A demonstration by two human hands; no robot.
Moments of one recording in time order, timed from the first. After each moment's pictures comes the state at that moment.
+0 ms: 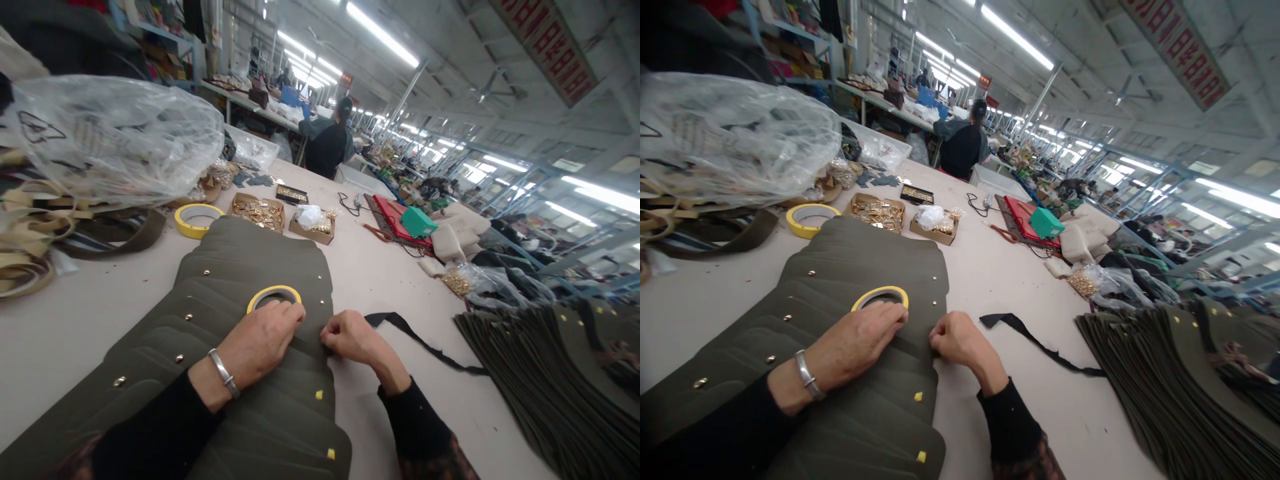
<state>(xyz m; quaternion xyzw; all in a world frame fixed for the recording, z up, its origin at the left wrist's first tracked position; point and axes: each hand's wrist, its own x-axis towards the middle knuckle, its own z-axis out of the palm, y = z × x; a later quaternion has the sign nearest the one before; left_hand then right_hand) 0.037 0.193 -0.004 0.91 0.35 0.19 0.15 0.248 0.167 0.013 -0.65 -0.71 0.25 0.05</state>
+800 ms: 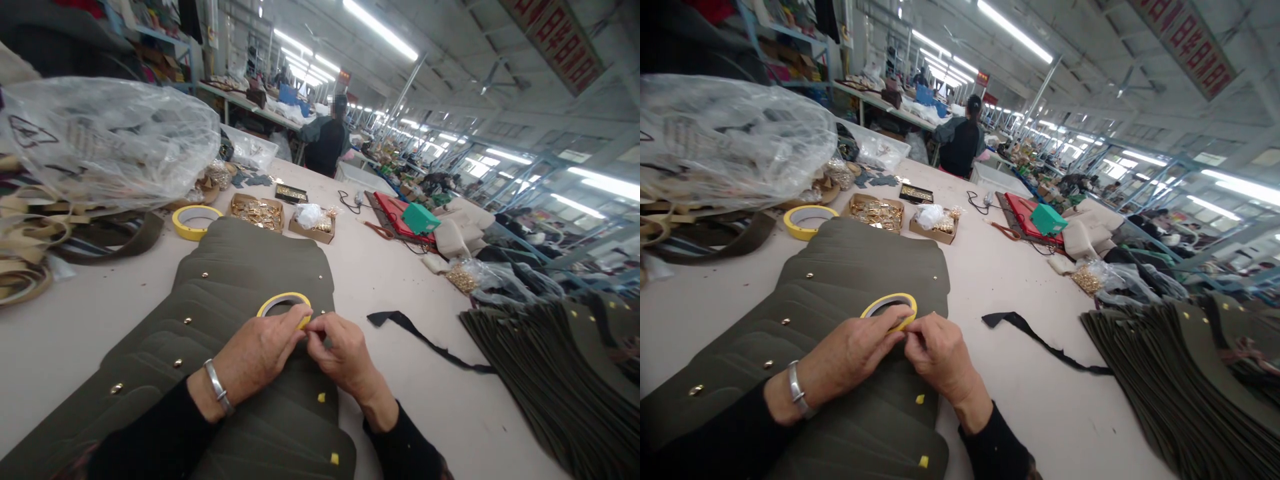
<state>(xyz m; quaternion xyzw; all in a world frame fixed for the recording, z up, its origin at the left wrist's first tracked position) 0.034 0.185 -0.008 0.89 0.32 0.25 0.20 0.212 0.148 -0.002 -0.46 -0.80 0.01 0.38</state>
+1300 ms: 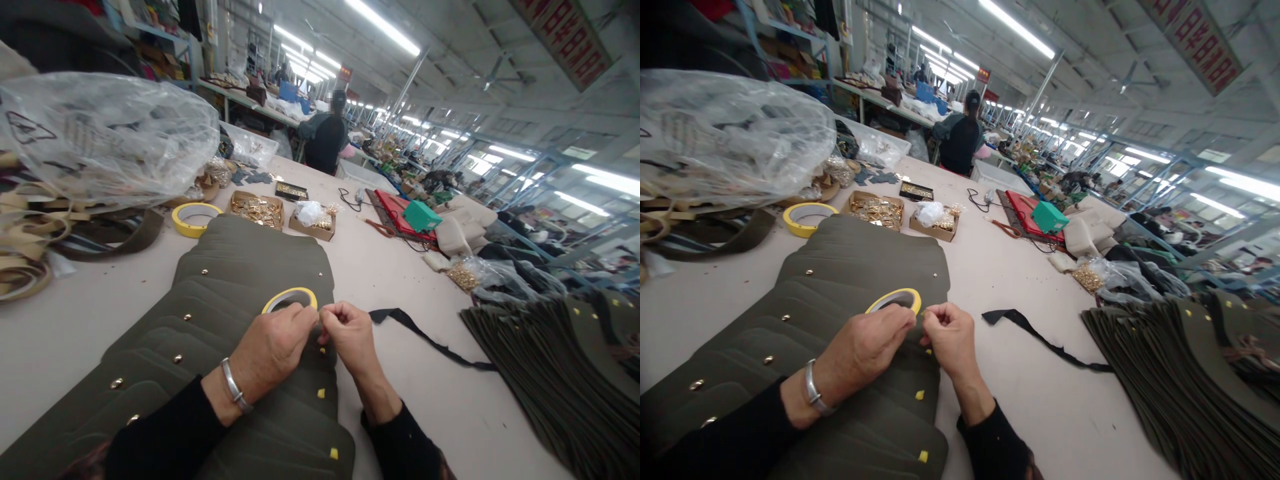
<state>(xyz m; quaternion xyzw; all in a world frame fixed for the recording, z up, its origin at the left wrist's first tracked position) 0.052 0.180 -0.006 0.89 0.33 0.30 0.11 0.218 0.156 -0.008 -0.64 -0.48 0.36 0.49</state>
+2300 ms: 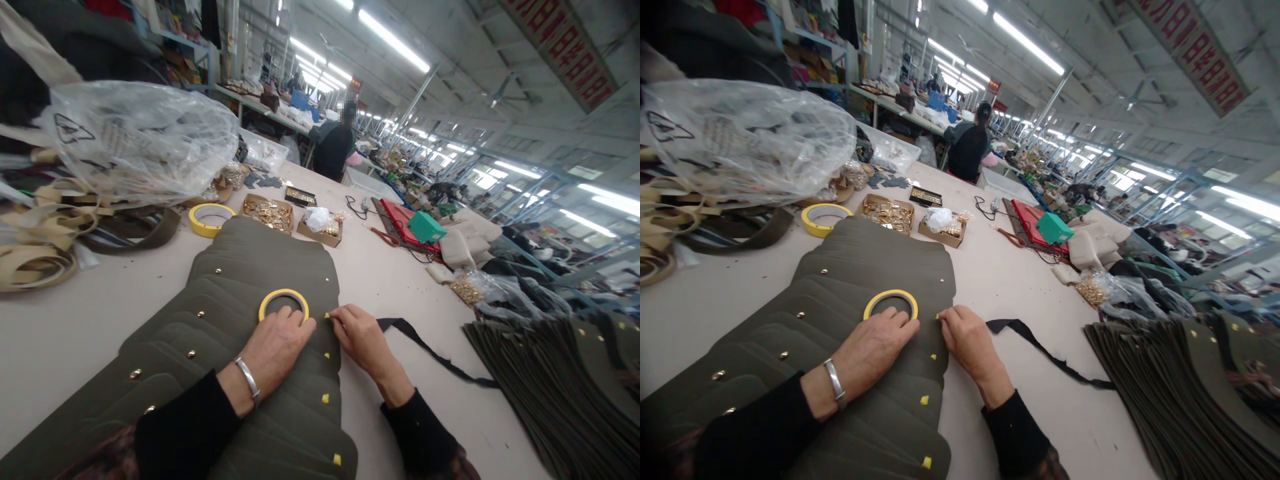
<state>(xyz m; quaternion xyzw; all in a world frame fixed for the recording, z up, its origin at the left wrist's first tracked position) 0.051 0.180 -0.009 0.92 0.38 0.11 0.05 0.258 0.168 -0.012 -0.54 -0.82 -0.02 0.19</state>
